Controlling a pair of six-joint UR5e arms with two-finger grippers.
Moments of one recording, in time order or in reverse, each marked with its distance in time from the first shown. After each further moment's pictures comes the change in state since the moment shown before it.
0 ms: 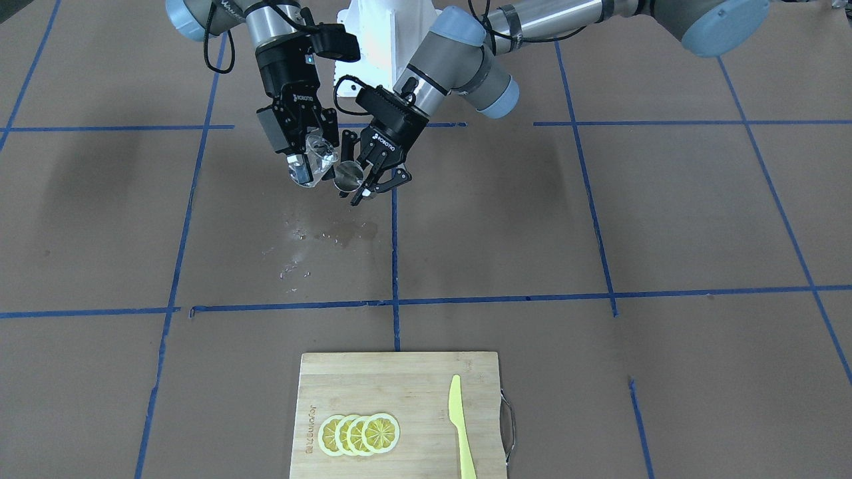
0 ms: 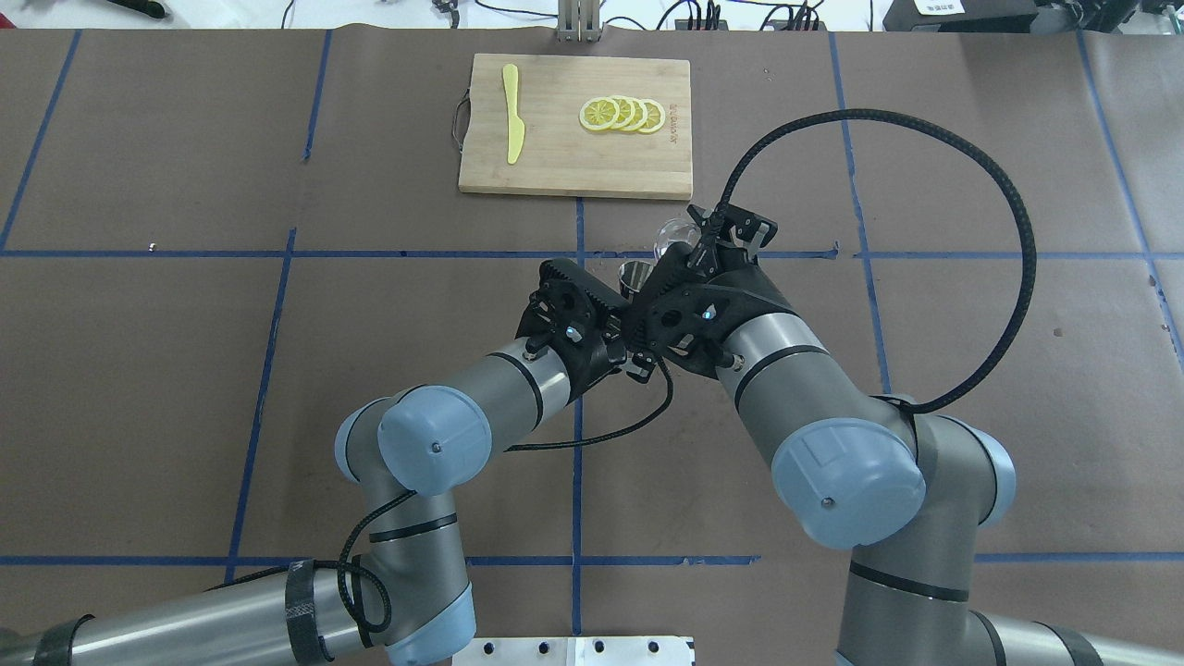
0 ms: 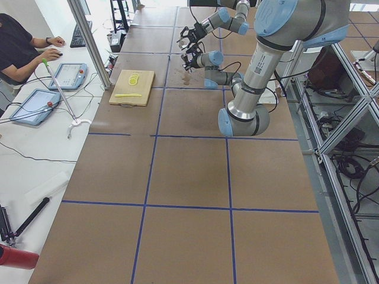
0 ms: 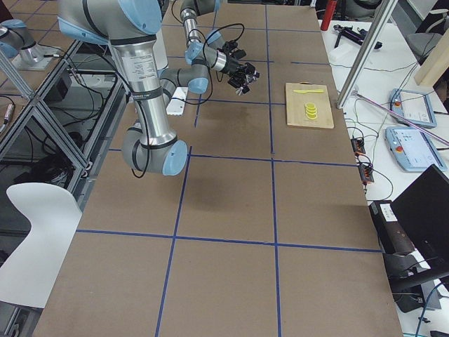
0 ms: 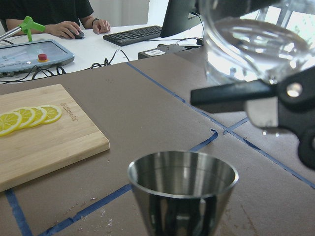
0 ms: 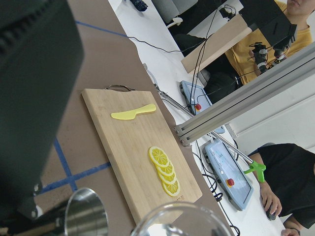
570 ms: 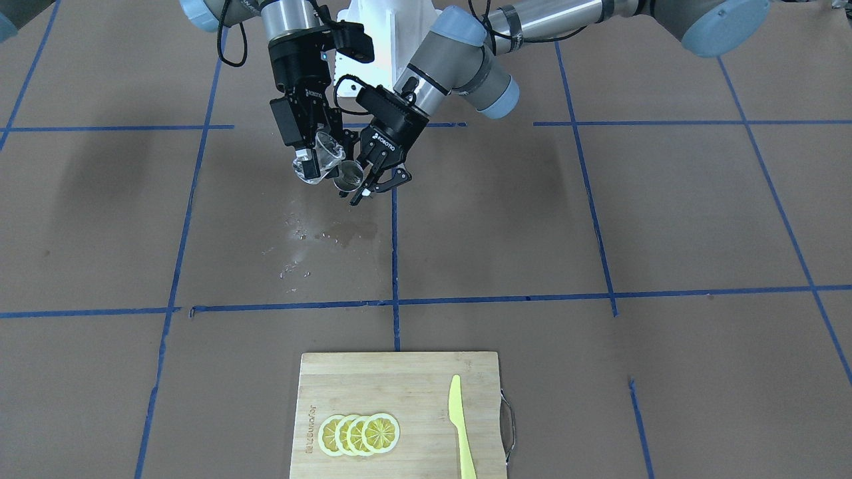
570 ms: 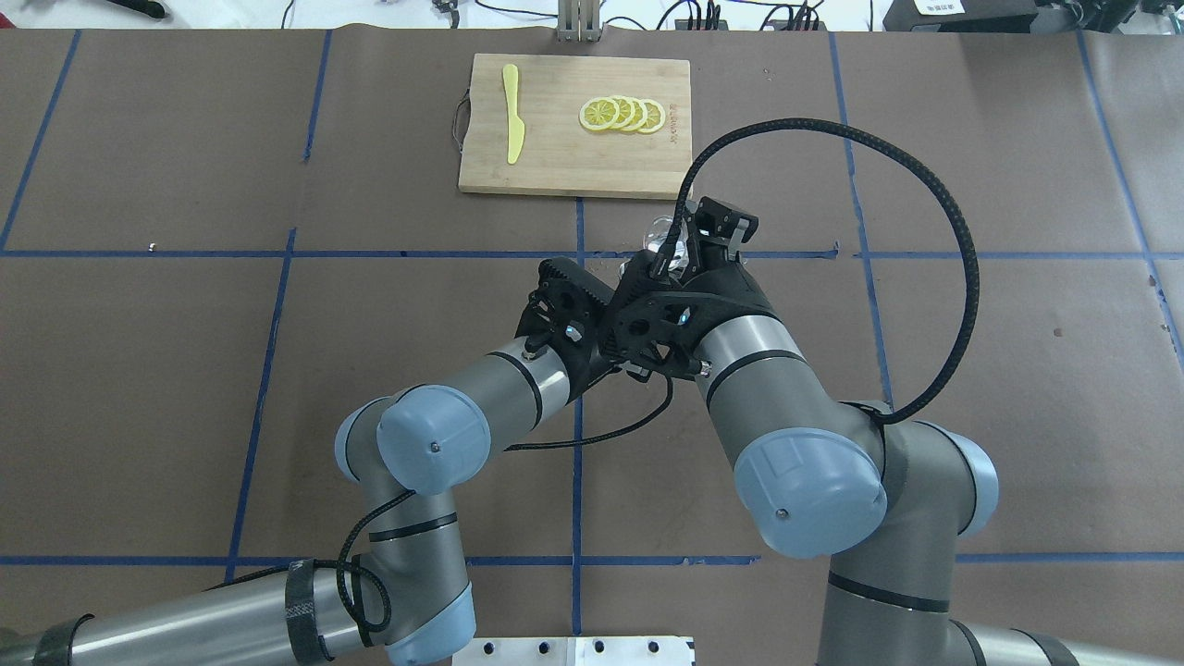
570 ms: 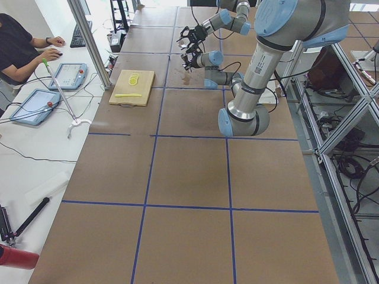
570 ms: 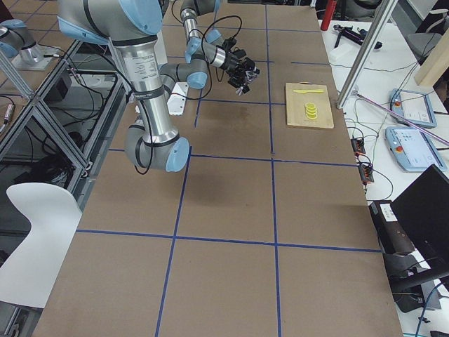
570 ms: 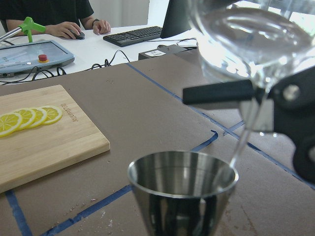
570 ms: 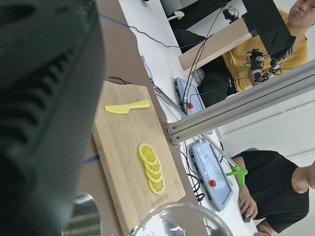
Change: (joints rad) left arm -0.001 0.000 0.000 -0.006 0.000 0.000; right arm -0.013 0.036 0.000 -0.079 -0.058 -0.080
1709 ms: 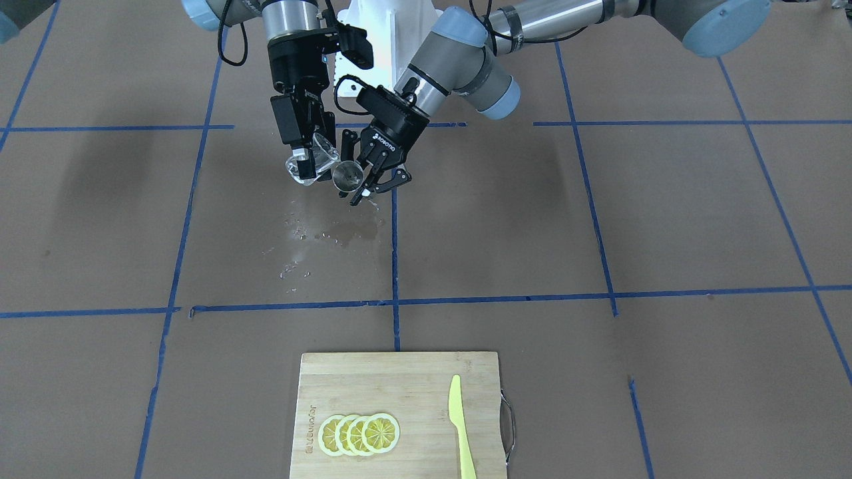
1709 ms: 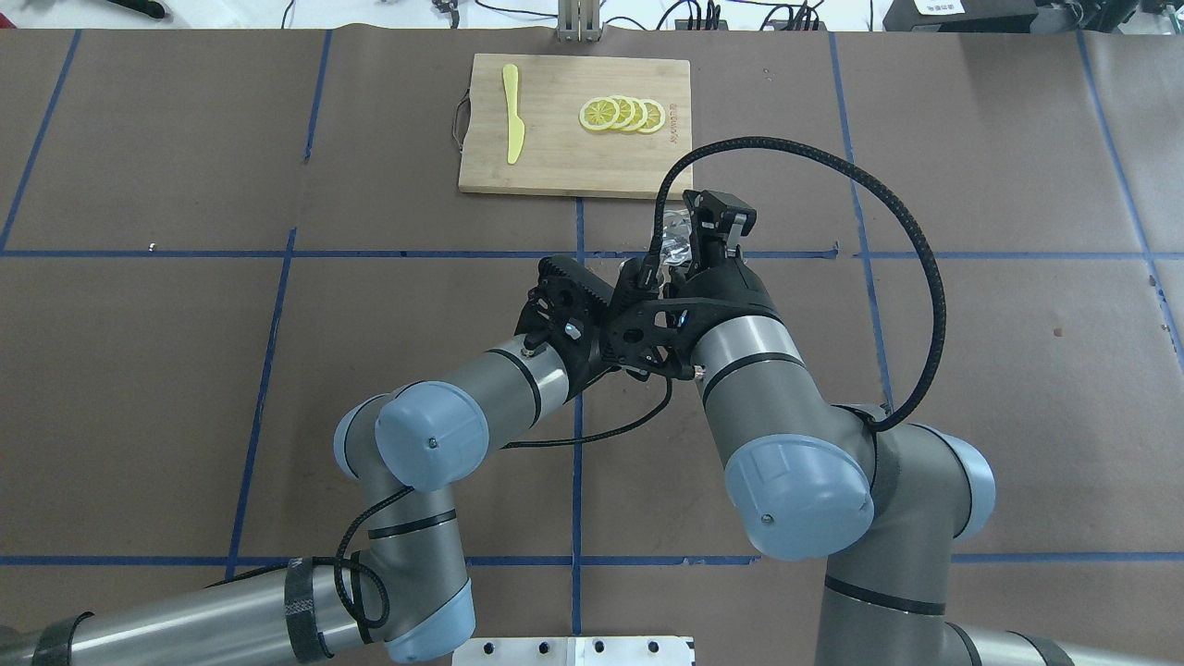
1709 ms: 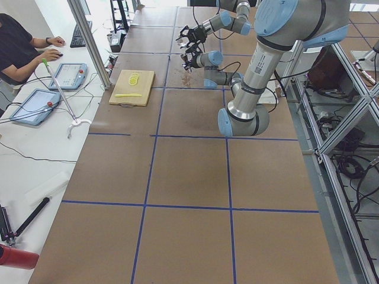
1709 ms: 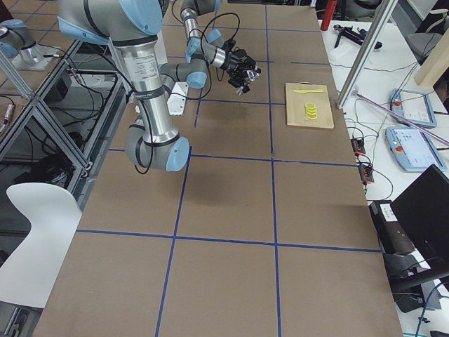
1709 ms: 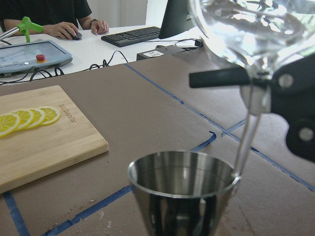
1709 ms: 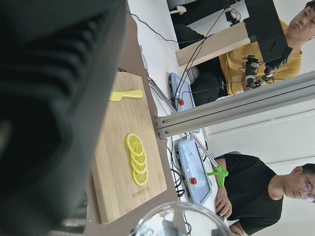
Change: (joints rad) left arm -0.005 0.000 0.000 -0.002 -0.013 0.000; right arm -0.005 0.004 -0.004 -0.030 -0.062 -0.102
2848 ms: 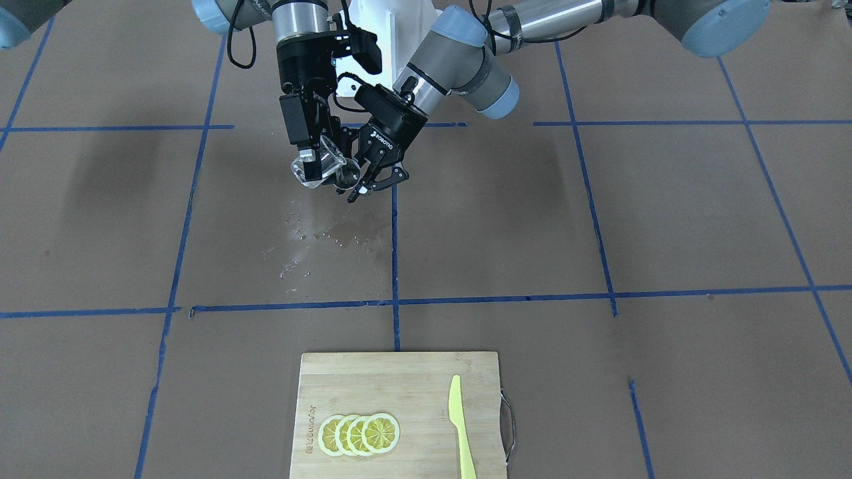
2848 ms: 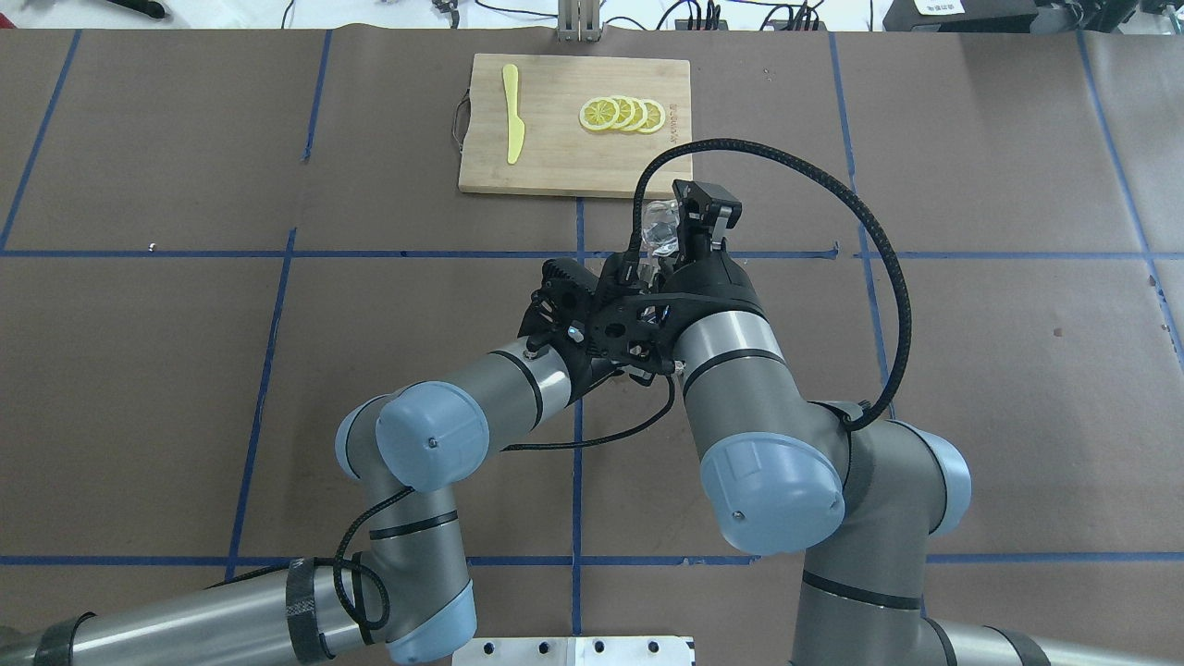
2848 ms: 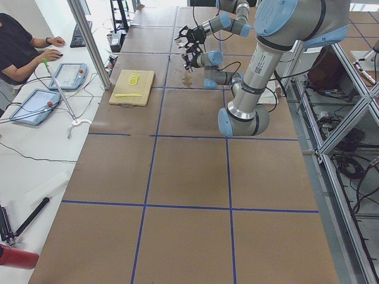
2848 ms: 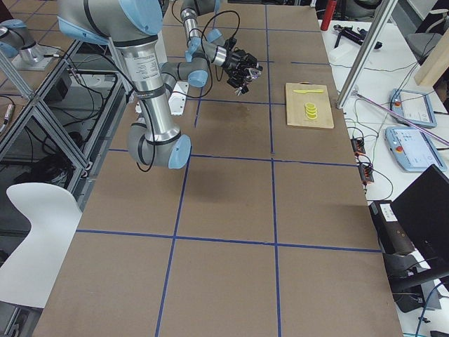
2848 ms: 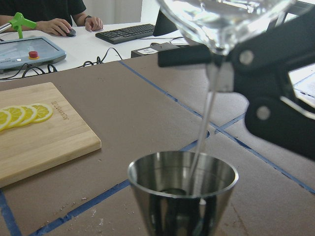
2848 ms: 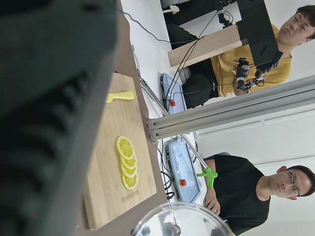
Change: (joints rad) left arm 0.001 -0.003 0.000 -0.005 -0.021 0.000; right arm 0.000 0.037 -0.037 -0.002 -0.039 -0.015
